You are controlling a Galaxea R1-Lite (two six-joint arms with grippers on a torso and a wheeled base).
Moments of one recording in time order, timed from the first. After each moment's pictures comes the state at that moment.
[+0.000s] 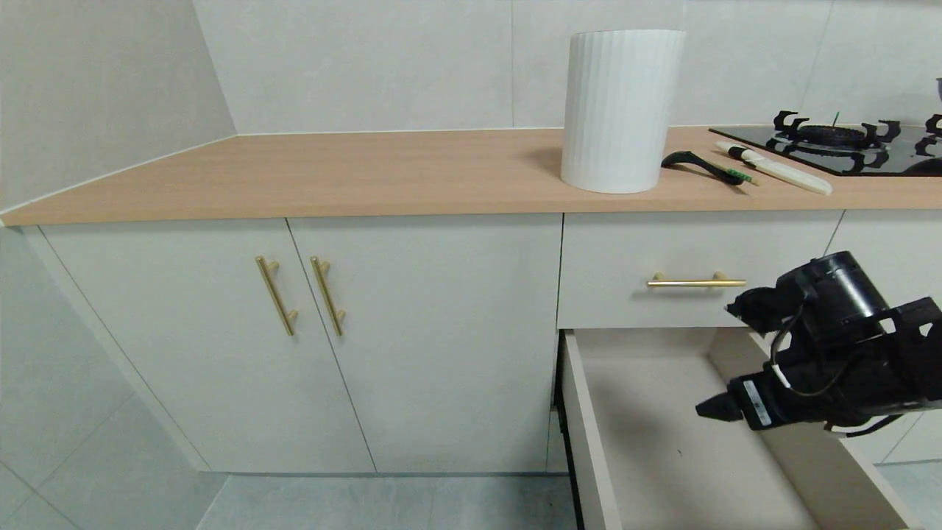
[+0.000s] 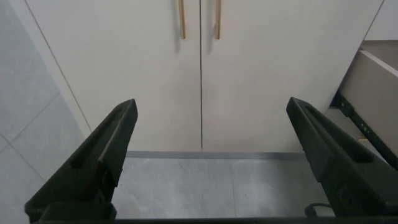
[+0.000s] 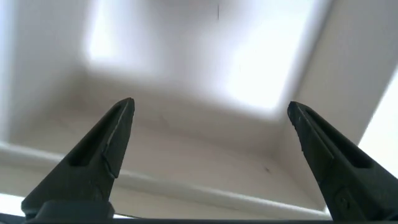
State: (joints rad) left arm 0.00 0.00 0.00 0.00 0.02 0.00; right arm 0.31 1.64 -0.88 0.14 -0.11 0.07
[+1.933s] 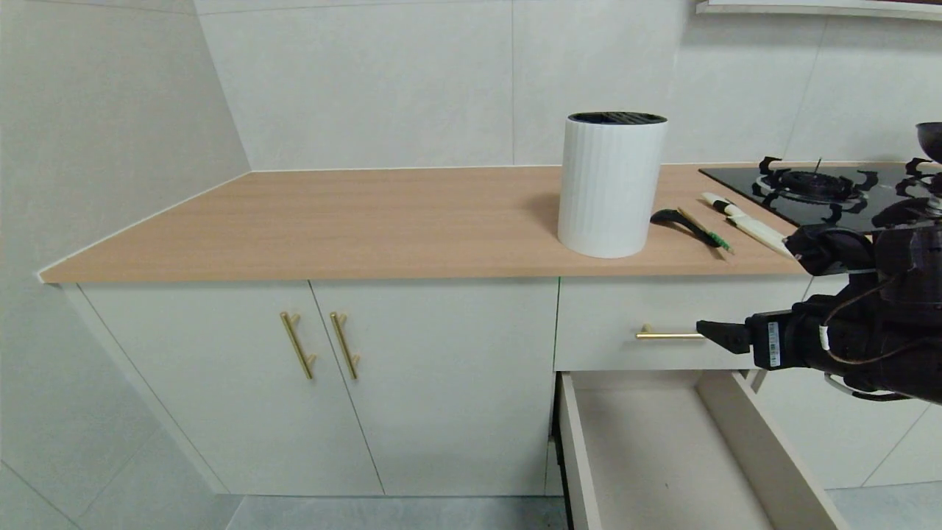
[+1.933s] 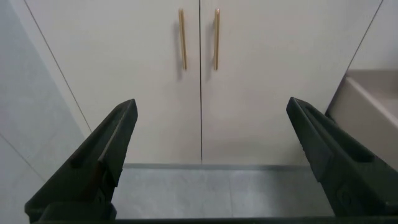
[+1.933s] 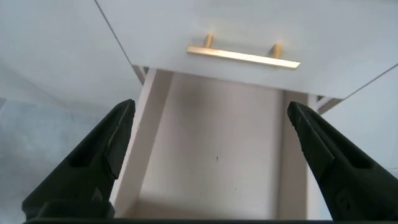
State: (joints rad) left arm 0.00 0.00 0.00 0.00 0.02 0.00; right arm 0.30 1.50 -0.73 -0.33 -0.12 0.06
